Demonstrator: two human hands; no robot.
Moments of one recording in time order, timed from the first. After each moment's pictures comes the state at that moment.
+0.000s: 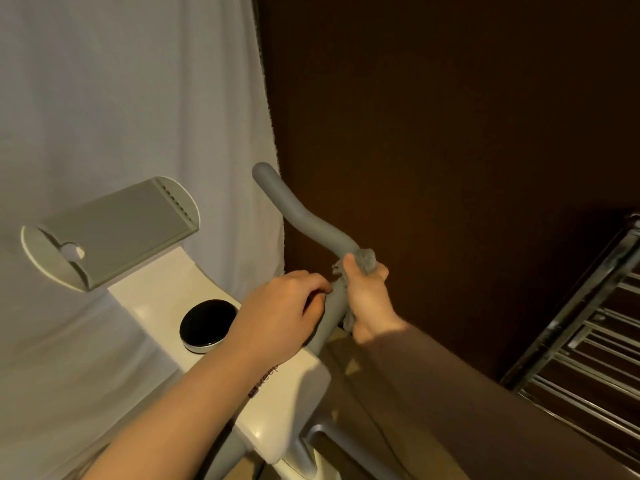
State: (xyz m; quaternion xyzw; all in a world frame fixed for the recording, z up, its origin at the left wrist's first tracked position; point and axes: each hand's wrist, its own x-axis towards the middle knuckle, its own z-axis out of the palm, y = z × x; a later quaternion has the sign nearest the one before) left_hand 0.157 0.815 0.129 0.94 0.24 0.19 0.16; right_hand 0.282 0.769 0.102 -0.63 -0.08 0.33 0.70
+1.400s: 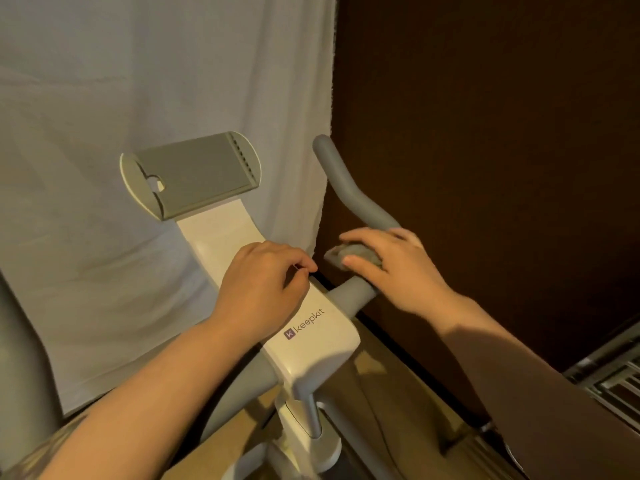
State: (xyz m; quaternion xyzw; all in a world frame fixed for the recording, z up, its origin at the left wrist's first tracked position) left_hand 0.094 0.810 0.124 0.87 0.37 0.28 0.16; right_hand 0.300 0.748 0.130 -0.68 -0.70 0.03 0.23
